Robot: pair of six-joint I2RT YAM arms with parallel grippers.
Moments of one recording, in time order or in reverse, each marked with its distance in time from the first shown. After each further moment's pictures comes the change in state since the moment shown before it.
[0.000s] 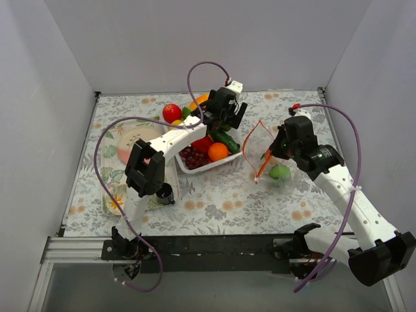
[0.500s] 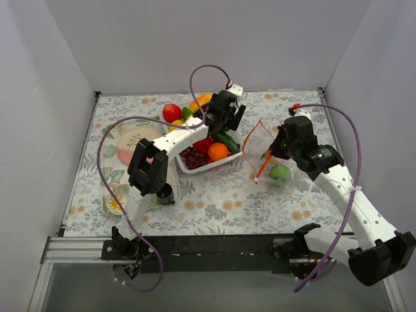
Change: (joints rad) left arm -0.003 0.036 -0.005 0.009 -0.001 -0.002; right arm 0.000 0.000 0.000 -0.001 0.000 -0.001
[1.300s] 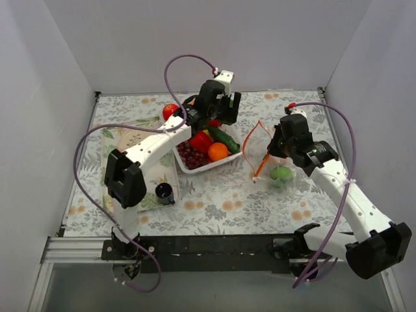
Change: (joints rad) left arm 0.001 -0.225 -0.070 -0.029 0.107 -0.125; right arm 0.000 0.050 0.005 0.006 0.000 -0.002
